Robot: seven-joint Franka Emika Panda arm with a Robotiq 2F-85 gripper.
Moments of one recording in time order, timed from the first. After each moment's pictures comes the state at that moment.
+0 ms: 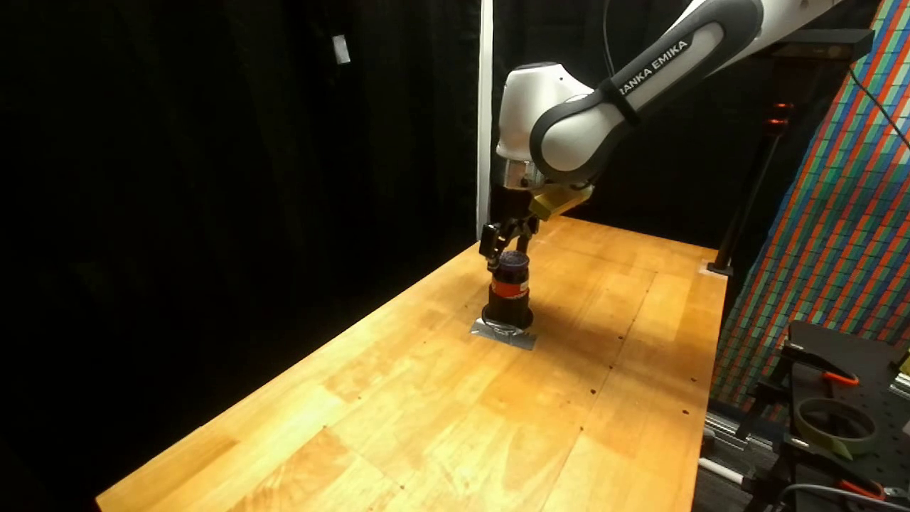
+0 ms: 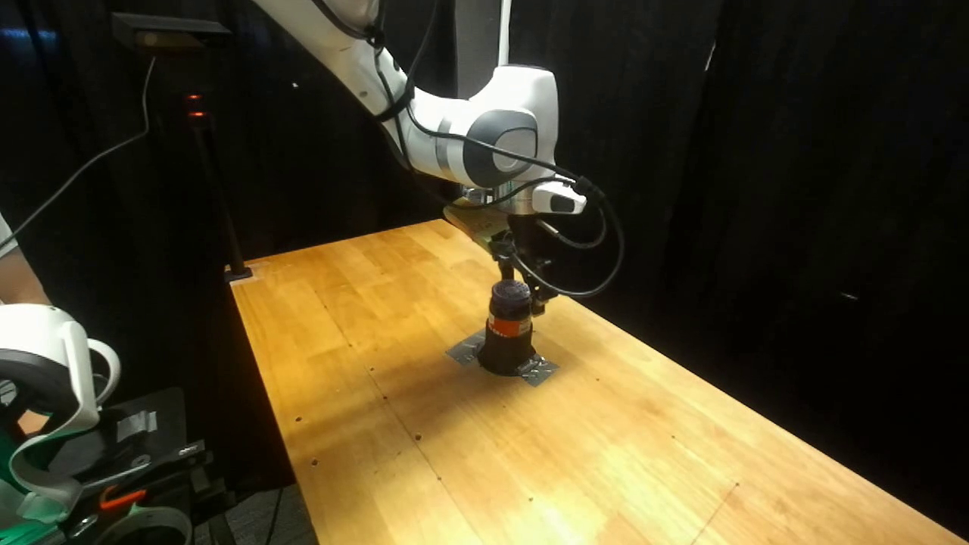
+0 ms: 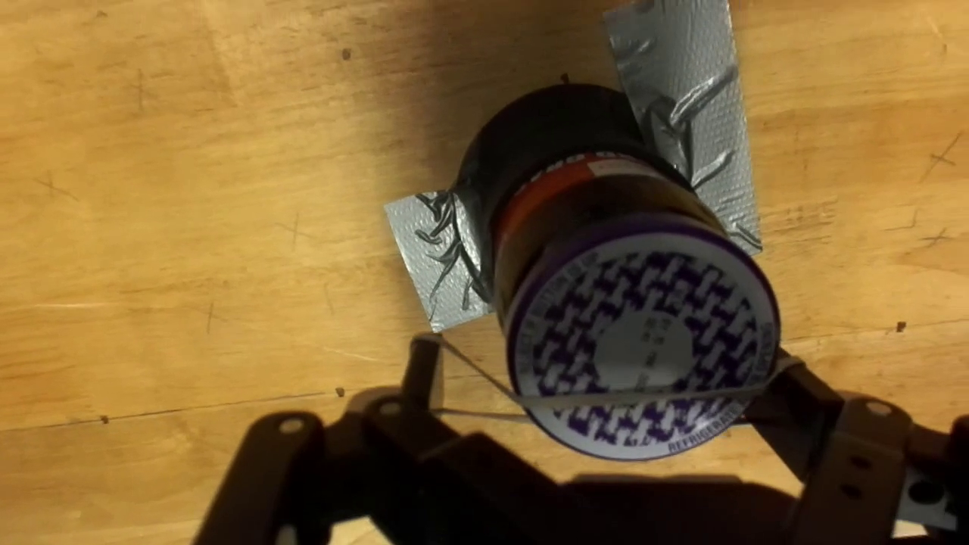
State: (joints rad) arm 0.13 0.57 0.03 -1.73 -0.09 2.39 0.28
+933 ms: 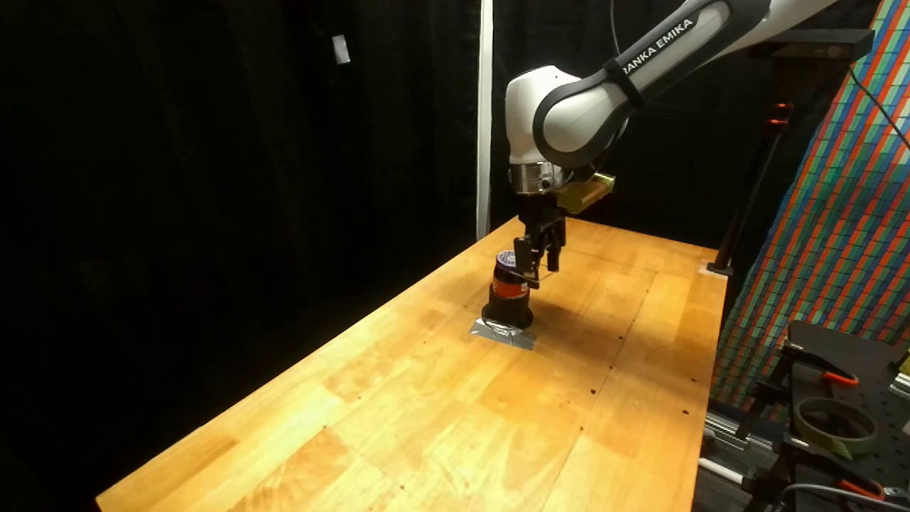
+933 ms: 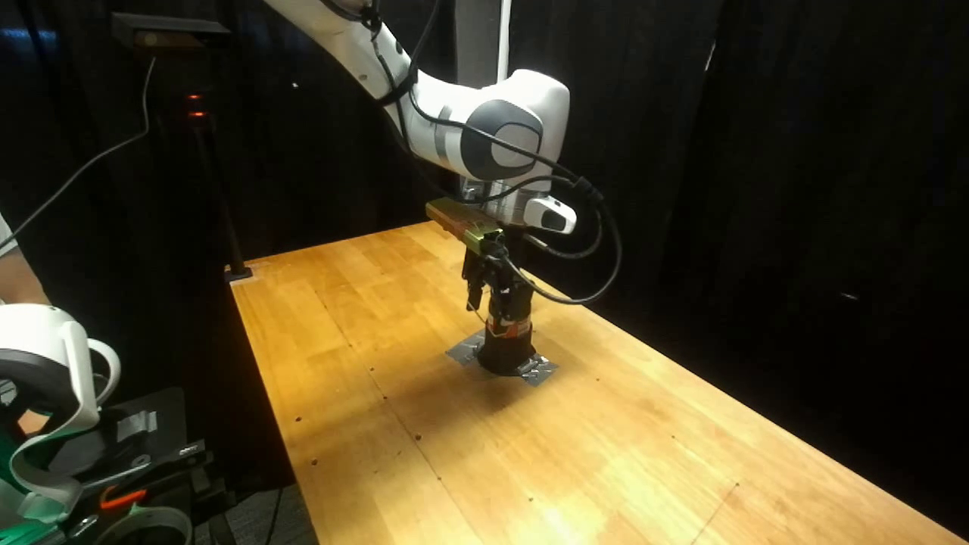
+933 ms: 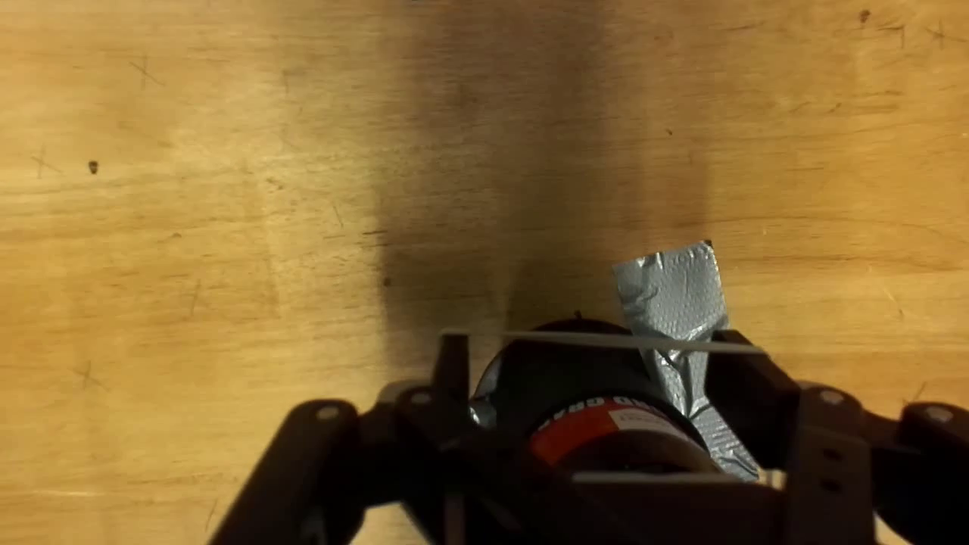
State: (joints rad) arm 0.10 0.53 0.05 -1.75 -0.01 2.12 0.14
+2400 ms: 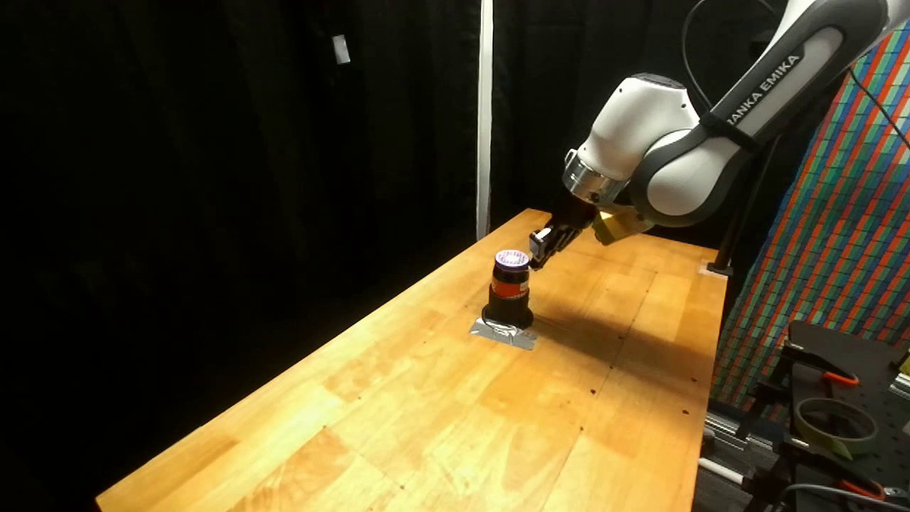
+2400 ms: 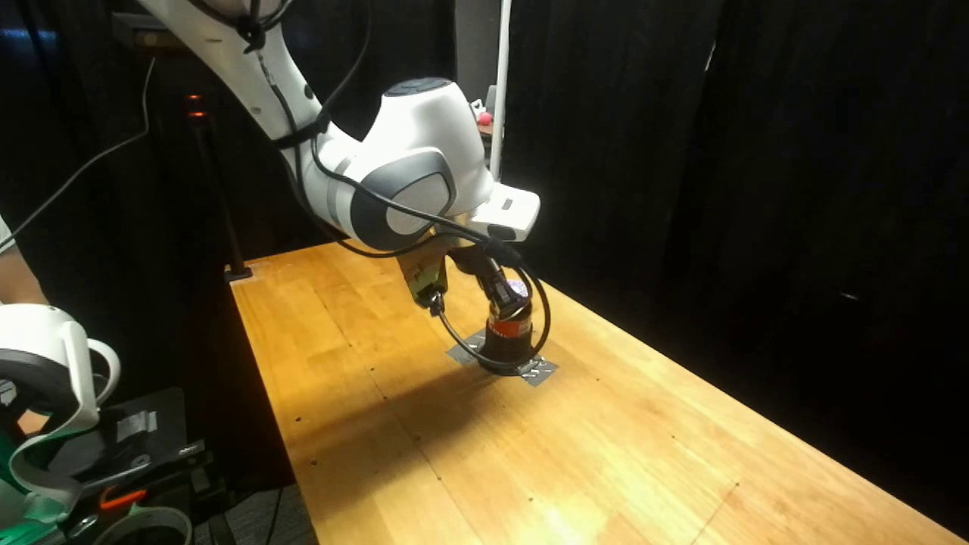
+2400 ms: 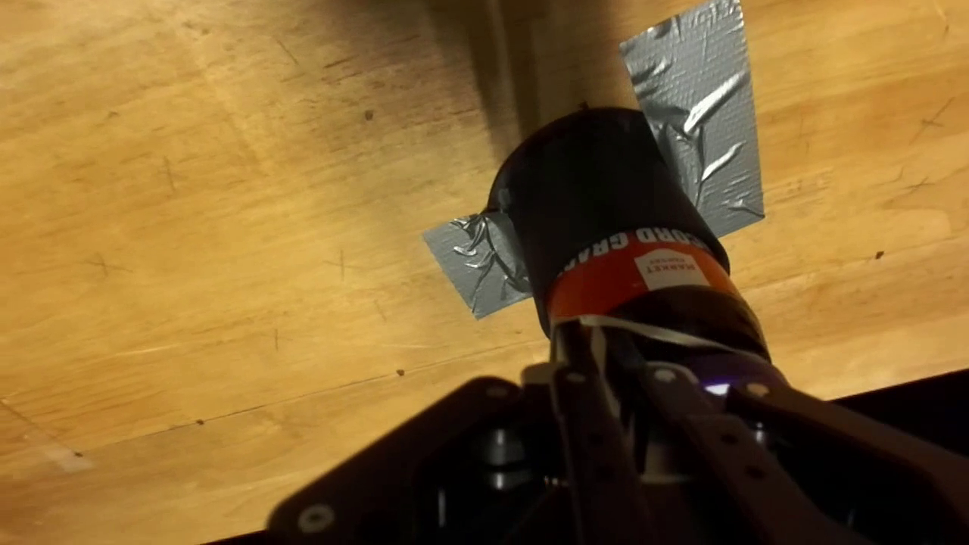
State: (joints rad) arm 0.19 0.32 -0.06 -2.28 -0.07 3.03 0.38
